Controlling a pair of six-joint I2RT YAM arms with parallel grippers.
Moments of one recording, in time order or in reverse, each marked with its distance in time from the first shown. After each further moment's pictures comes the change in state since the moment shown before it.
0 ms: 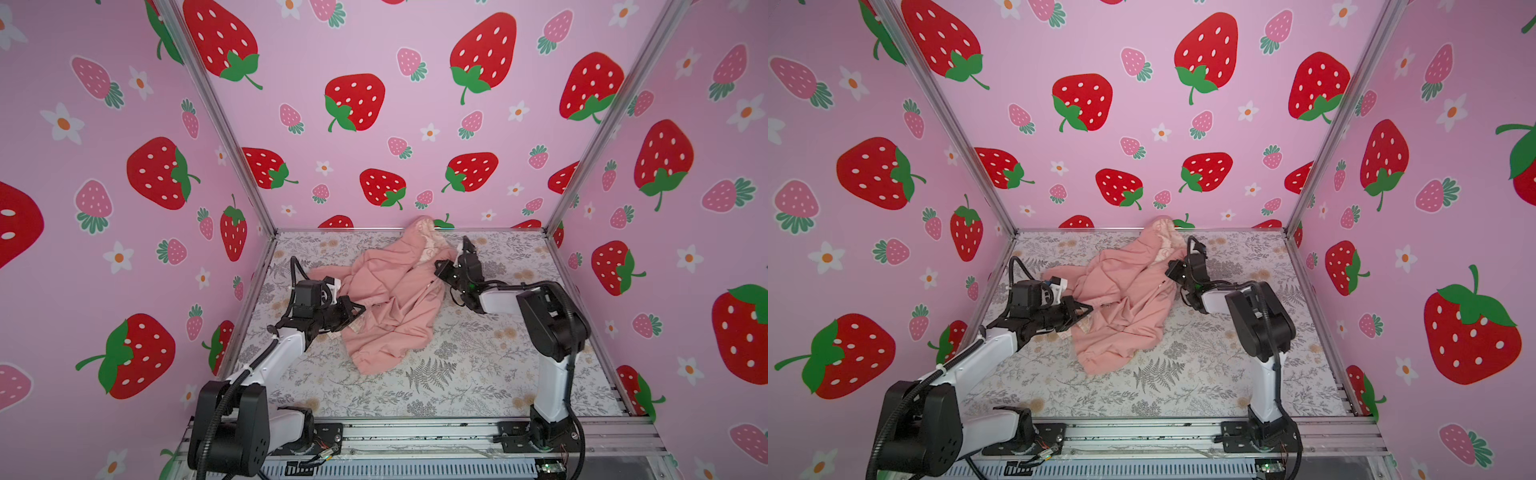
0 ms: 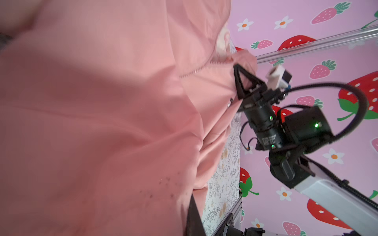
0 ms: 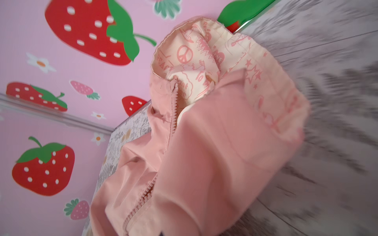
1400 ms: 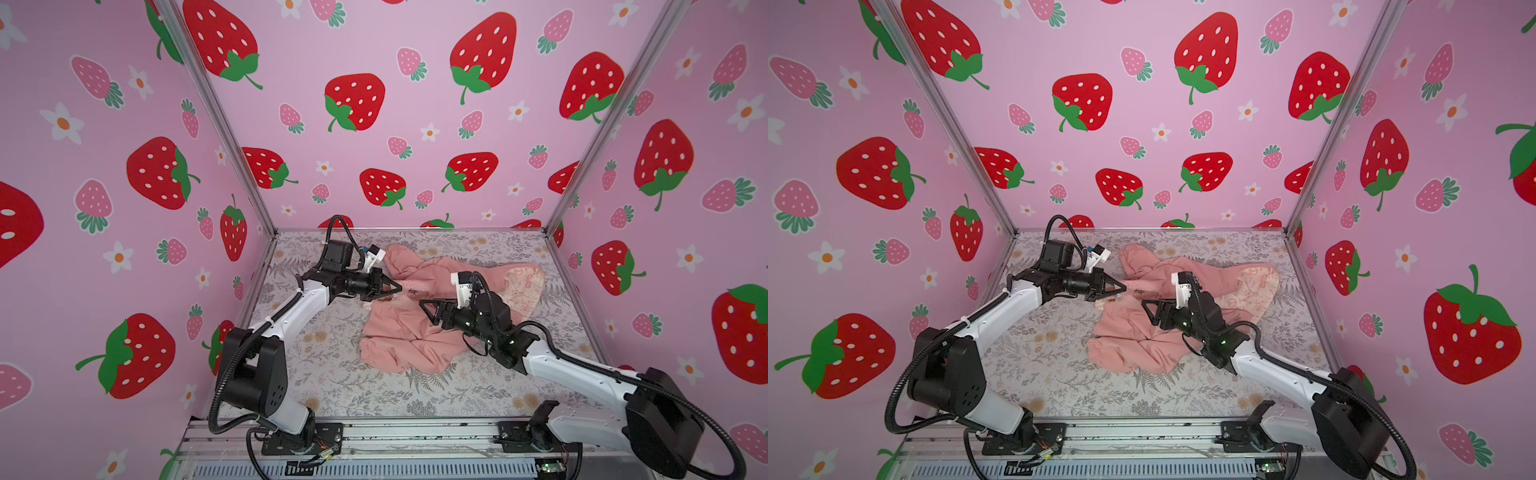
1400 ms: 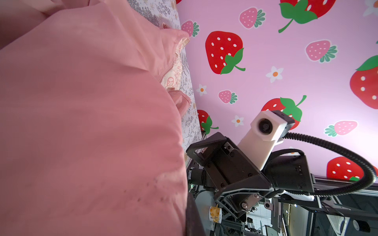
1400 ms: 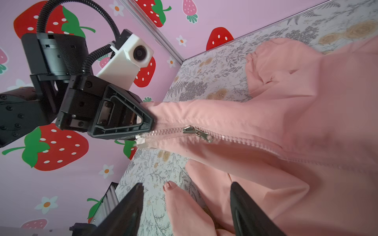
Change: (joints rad) left arm -0.185 0.283 0.485 -0.269 0.358 0.164; right arm 0.337 -0.667 -0.325 -0.220 -0.142 -0.140
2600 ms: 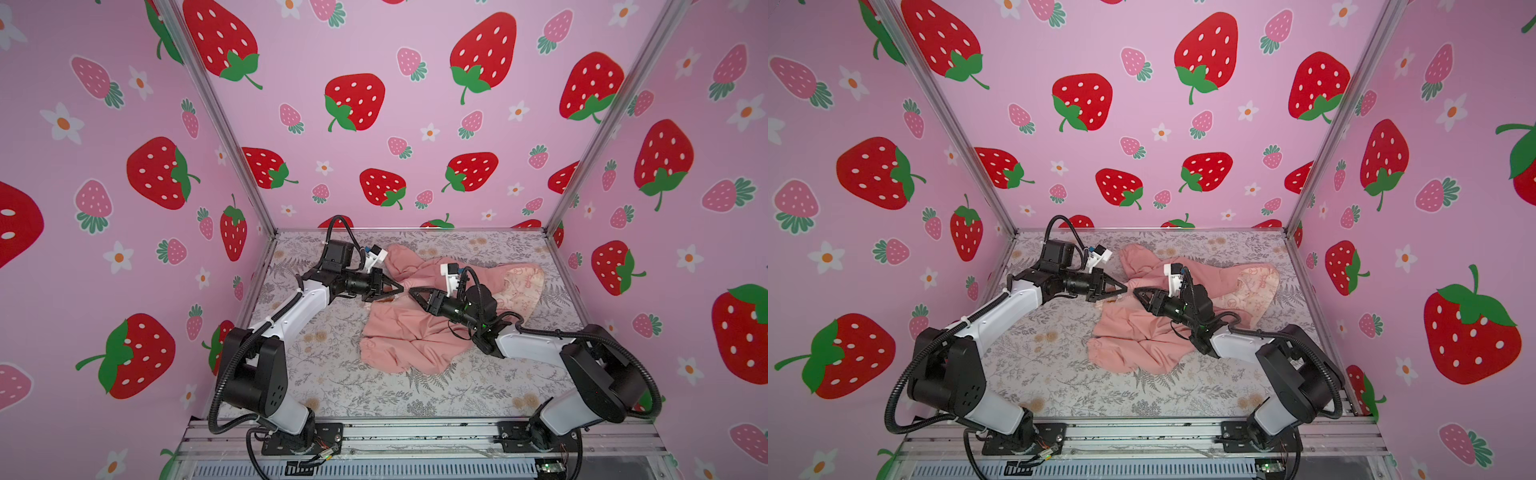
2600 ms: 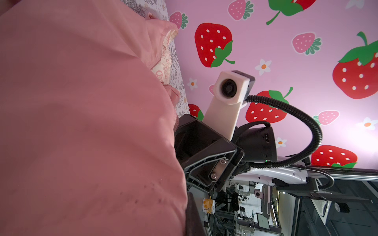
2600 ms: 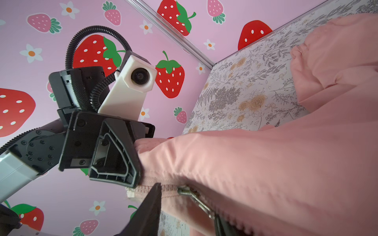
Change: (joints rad) left arm -0.002 0.000 0.000 0.010 0.060 -0.004; right arm -0.067 0.298 0.026 0.439 -0.211 0.201
